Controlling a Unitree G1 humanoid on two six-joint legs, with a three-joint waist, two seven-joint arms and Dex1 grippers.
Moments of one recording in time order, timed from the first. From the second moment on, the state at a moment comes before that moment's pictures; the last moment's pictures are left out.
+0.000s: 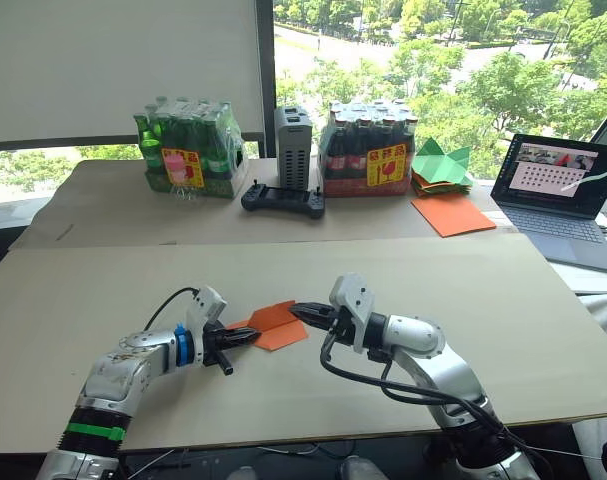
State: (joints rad) left arm -0.28 0.58 -0.02 0.03 -0.46 0.66 -0.92; right arm -0.38 -0.26 0.26 -0.21 0.17 0.39 0.73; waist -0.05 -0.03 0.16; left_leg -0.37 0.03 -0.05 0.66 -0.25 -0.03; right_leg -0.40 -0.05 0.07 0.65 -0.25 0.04
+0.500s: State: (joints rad) left arm -0.27 0.58 -0.02 -0.03 -0.48 0.71 -0.89; right arm -0.52 -0.22 0.26 0.16 0.16 0.33 0.73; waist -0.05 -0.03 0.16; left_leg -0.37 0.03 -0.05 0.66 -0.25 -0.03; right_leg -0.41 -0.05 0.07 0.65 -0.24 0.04
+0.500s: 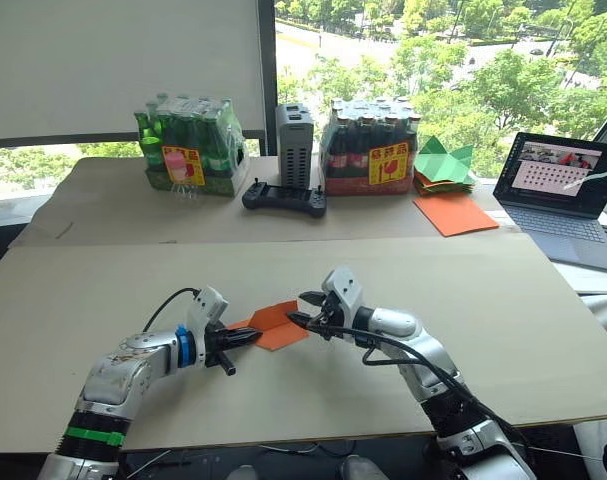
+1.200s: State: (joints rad) left arm -0.26 0.58 -0.02 -0.03 -0.48 0.70 -0.89; right arm -0.55 -0.20 0.26 0.27 0.16 0.29 0.80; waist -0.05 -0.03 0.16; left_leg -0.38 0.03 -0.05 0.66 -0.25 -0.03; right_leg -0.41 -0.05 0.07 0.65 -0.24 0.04
